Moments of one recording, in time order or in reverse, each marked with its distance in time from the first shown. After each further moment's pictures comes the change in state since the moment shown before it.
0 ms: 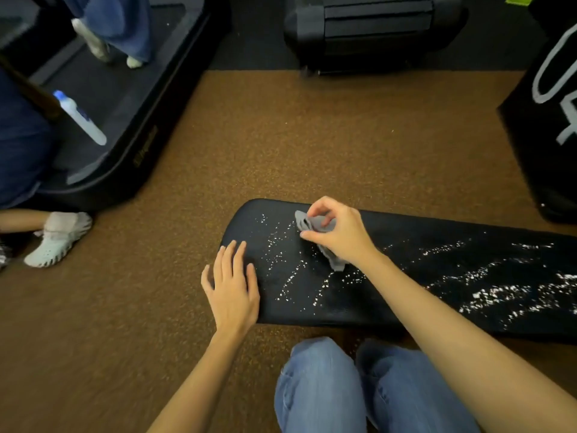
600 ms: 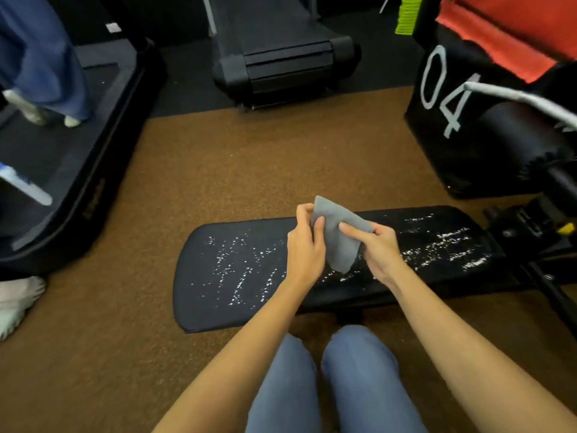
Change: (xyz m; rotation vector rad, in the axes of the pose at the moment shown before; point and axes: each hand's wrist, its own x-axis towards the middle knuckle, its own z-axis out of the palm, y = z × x) left_hand -0.011 0.240 -0.008 -0.855 -0.313 0.278; right_hand -0.129 0.010 -0.138 0.857 0.436 0.428
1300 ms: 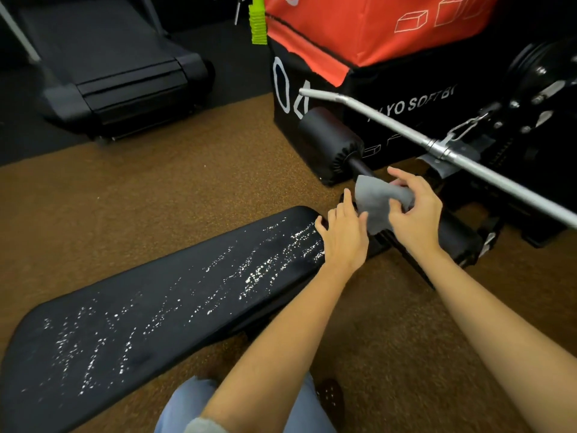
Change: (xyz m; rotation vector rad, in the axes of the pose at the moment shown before) left_hand -0.041 0.171 0.294 0.356 -0.514 0.203; right_hand -0.059 -0.129 -0.295 -0.989 0.695 -0.775
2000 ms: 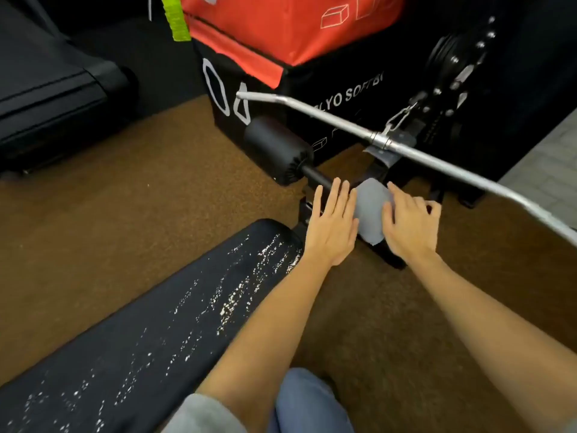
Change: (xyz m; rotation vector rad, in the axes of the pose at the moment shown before) left_hand 0.049 0.007 0.018 0.562 -0.082 0.653; right_hand -0.011 0.042 -0.036 -0.807 -0.145 0.266
